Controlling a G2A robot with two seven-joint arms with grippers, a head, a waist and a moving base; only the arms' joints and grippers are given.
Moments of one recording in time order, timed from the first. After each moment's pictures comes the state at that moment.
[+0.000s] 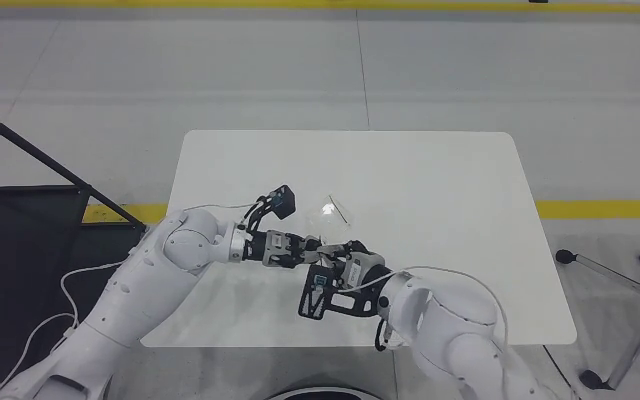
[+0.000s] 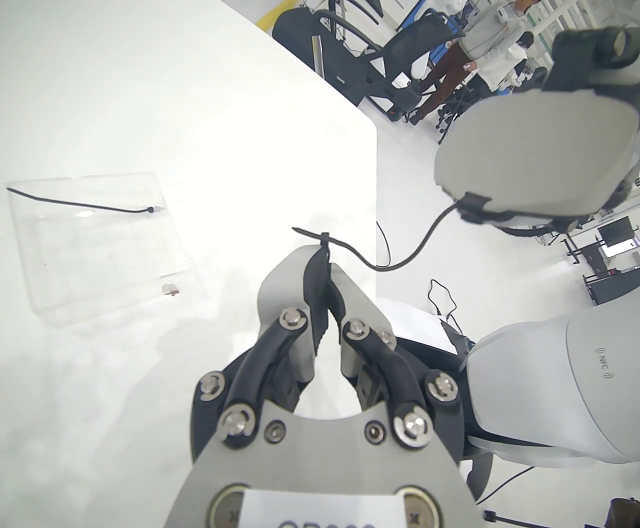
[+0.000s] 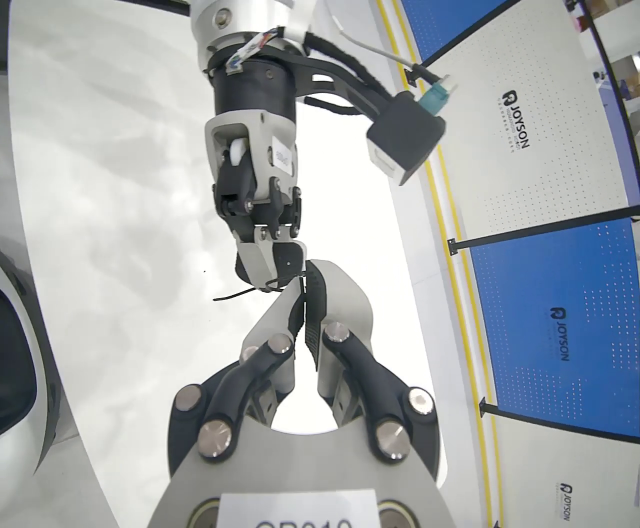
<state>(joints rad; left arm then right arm) 0.84 -0.98 -0.89 -1.39 0.10 -0.85 -0.84 -1.14 -1.17 0.95 -2.22 -1.63 -0.60 0.79</state>
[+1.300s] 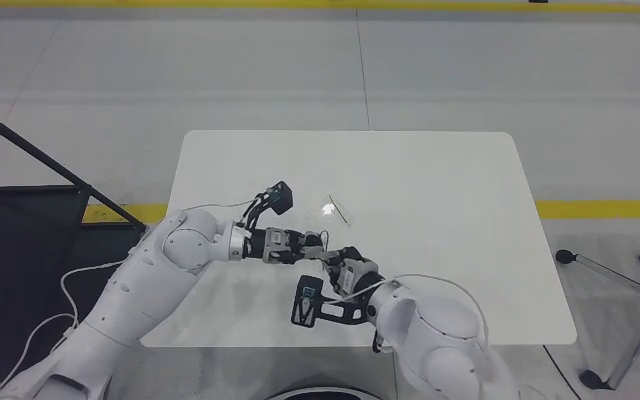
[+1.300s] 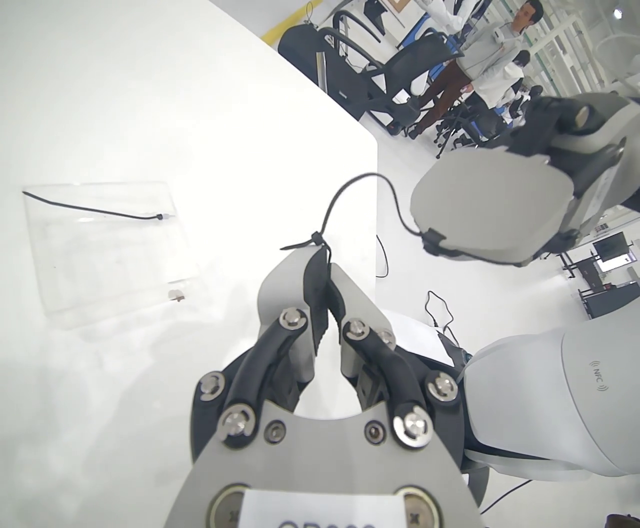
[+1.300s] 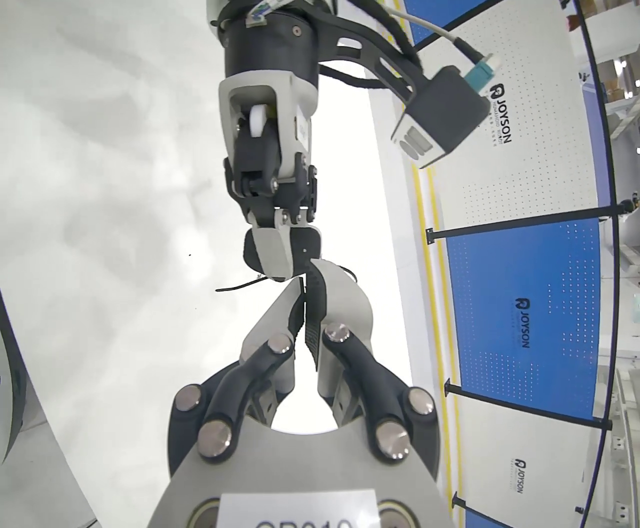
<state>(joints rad) 0.84 -0.98 -0.89 -1.38 0.09 -0.84 -0.81 -1.15 -1.19 0.88 -2.20 -1.80 -0.66 0.81</state>
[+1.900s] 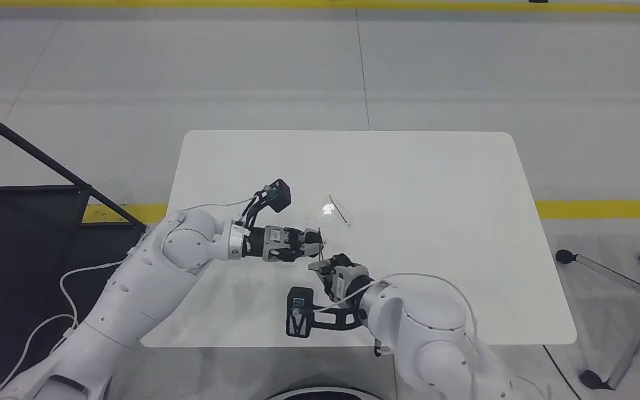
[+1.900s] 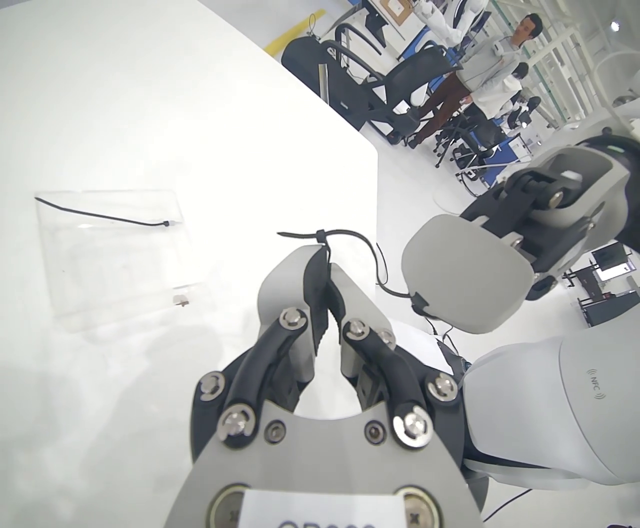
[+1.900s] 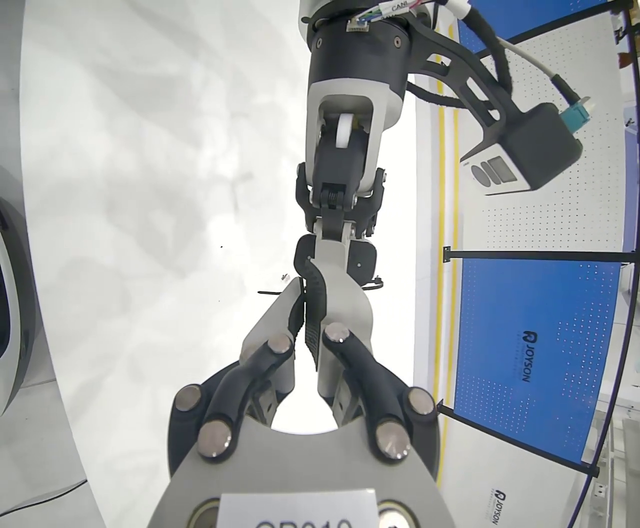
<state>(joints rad) 0.84 -0.98 -0.90 -1.38 0.09 -0.84 -0.79 -1.11 -1.21 0.84 -2.17 -1.75 -0.76 0.86</state>
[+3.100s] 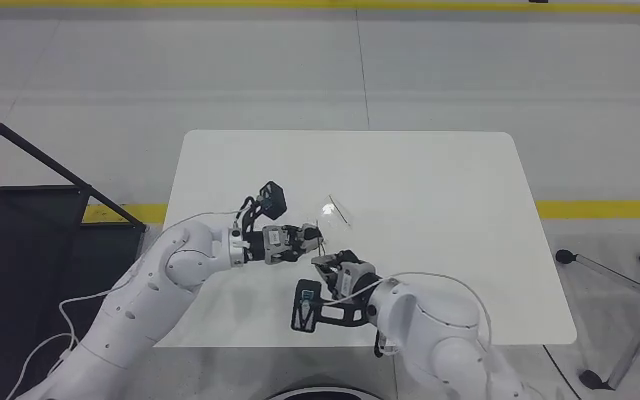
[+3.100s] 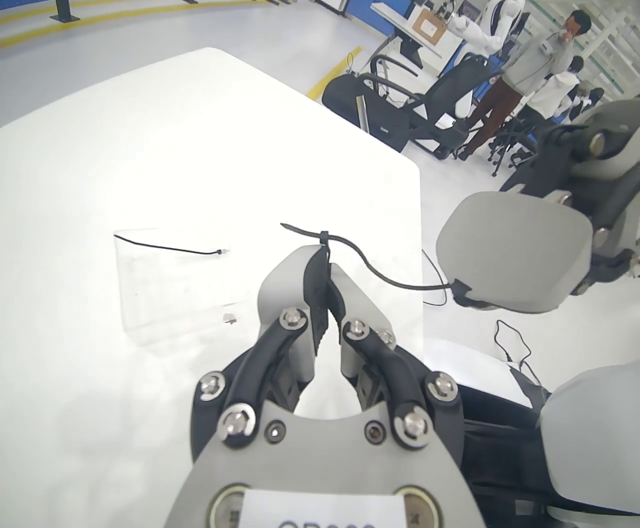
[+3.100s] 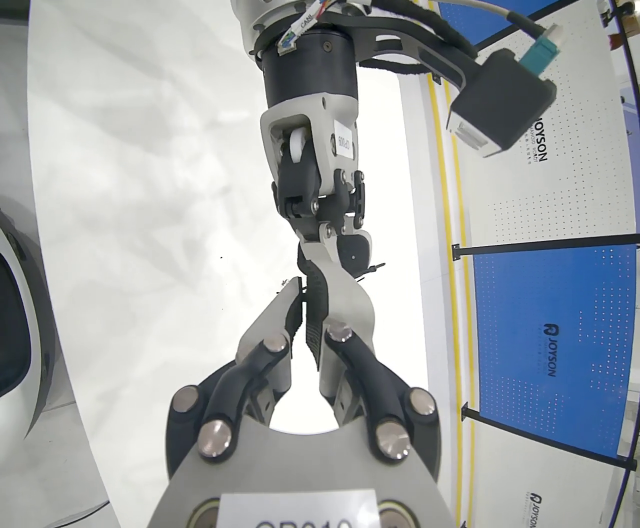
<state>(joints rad) 0.97 -0.98 -1.00 -1.49 0.45 -0.81 -0.45 -1.16 -1.21 0.92 -2.19 -1.67 -0.72 0.84</state>
